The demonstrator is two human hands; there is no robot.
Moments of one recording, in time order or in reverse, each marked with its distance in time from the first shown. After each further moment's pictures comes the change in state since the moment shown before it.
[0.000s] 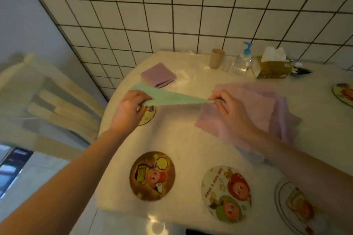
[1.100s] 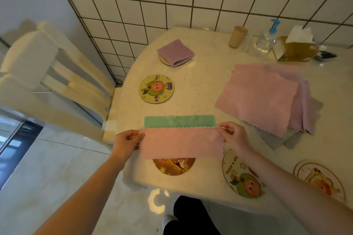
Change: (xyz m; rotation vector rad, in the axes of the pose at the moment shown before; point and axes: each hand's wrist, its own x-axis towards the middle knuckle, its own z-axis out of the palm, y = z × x) left_hand -0.169 -0.083 0.022 -0.781 -0.137 -1.115; right_hand -0.099 0.043 0.115 0.146 -0.079 0.560
